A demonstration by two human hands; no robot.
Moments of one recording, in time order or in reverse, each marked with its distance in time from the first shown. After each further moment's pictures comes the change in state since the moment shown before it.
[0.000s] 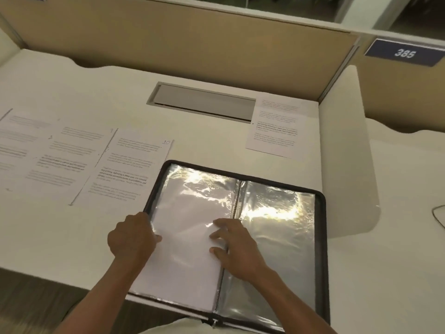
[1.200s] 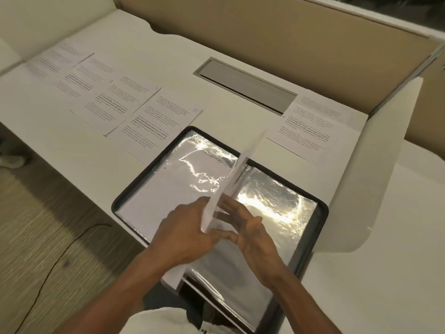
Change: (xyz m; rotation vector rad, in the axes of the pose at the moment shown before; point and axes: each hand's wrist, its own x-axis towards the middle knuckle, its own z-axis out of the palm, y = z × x) left_hand -0.178 0.118 -0.039 -0.755 -0.142 0.211; right_hand -0.061 0.000 -0.129 1.028 -0.389 0.081
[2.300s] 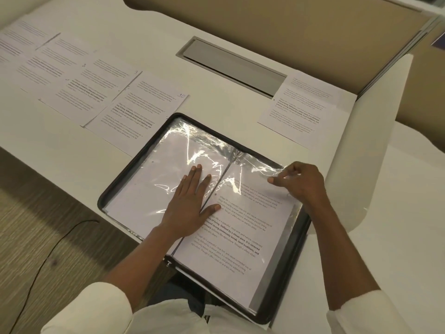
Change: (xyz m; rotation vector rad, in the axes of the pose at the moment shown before) left_hand 0.123 -0.114 0.094 0.329 0.205 0.401; right_hand 0.062 -0.026 -0.140 -0.765 0.655 0.284
